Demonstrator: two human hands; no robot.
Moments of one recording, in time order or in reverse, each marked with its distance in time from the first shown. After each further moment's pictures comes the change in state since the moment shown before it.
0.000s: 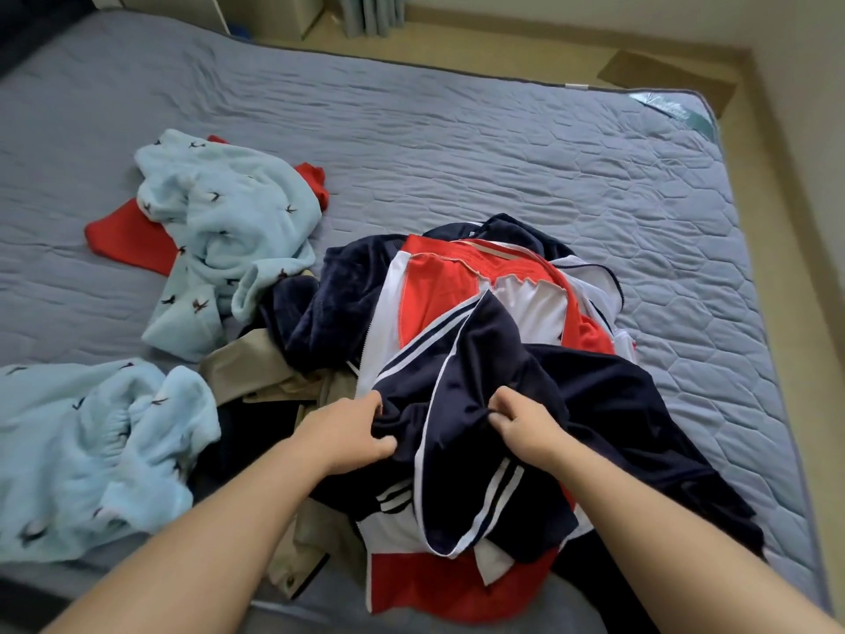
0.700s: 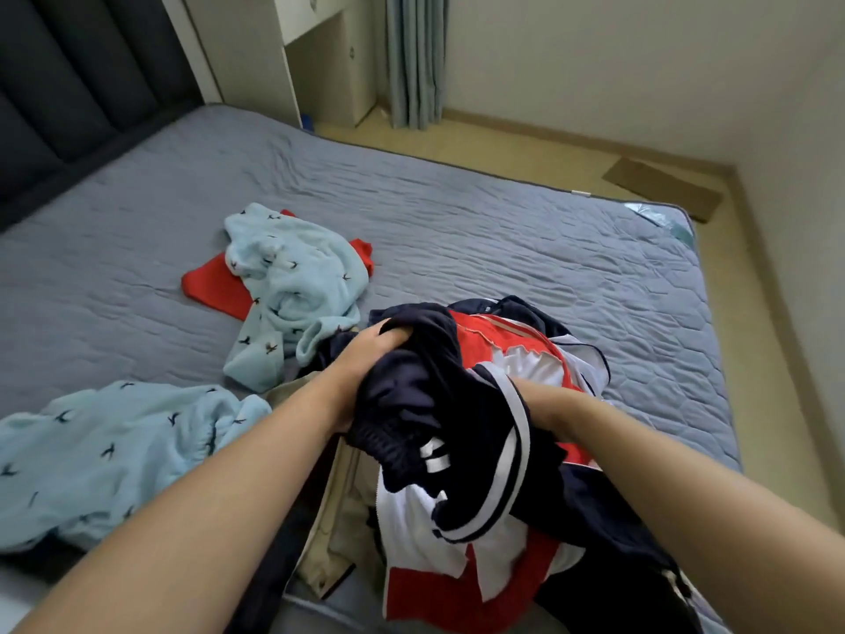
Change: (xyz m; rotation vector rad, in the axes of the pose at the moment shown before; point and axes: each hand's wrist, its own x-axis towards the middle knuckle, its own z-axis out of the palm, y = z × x) left_hand -0.105 0.040 -0.165 -1.373 0.349 0.128; right_hand -0.102 -0.182 -0.126 0.414 -0.405 0.065
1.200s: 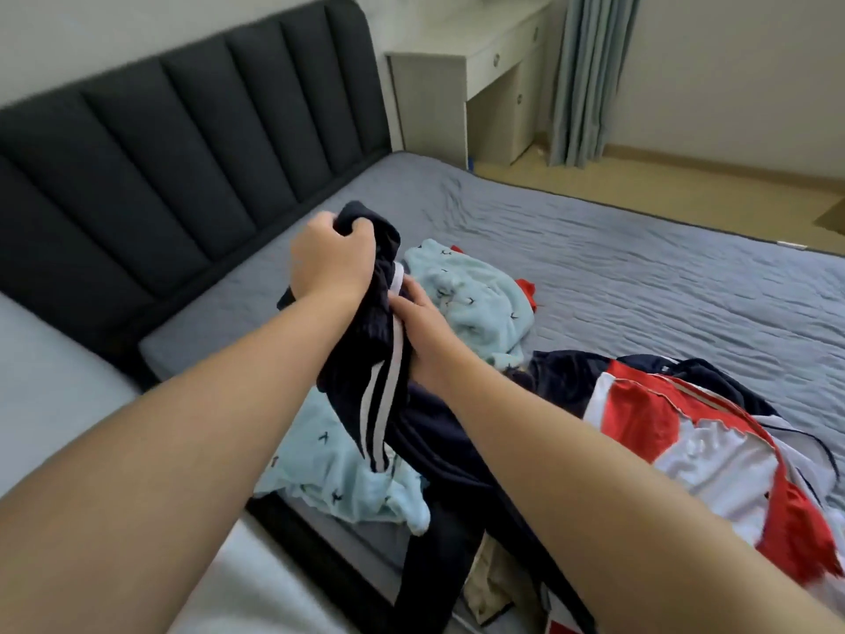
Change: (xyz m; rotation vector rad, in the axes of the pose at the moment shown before) left_hand -0.082 0.155 -0.247 0.557 1.111 0.248; right_hand 0.054 -0.245 0.280 0.635 -0.356 -0.517
